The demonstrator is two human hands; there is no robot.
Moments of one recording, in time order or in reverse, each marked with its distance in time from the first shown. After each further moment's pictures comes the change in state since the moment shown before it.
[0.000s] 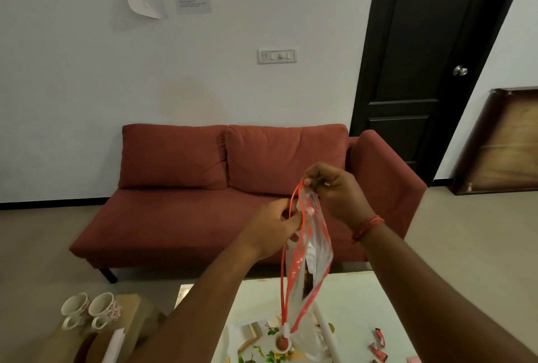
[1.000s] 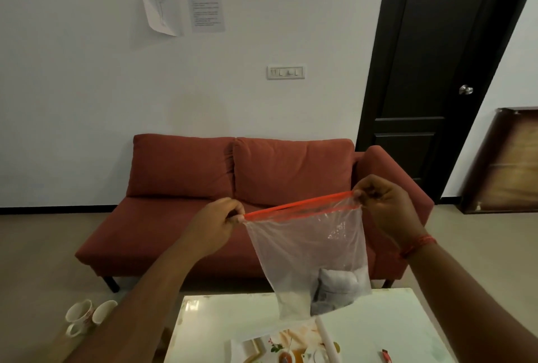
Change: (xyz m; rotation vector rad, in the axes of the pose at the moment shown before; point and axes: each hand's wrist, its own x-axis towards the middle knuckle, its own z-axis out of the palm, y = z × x) left_hand -0.007 -0.069 -0.102 0.587 0.220 0.140; right_hand -0.020 0.015 -0.055 -0.064 0.160 0.151
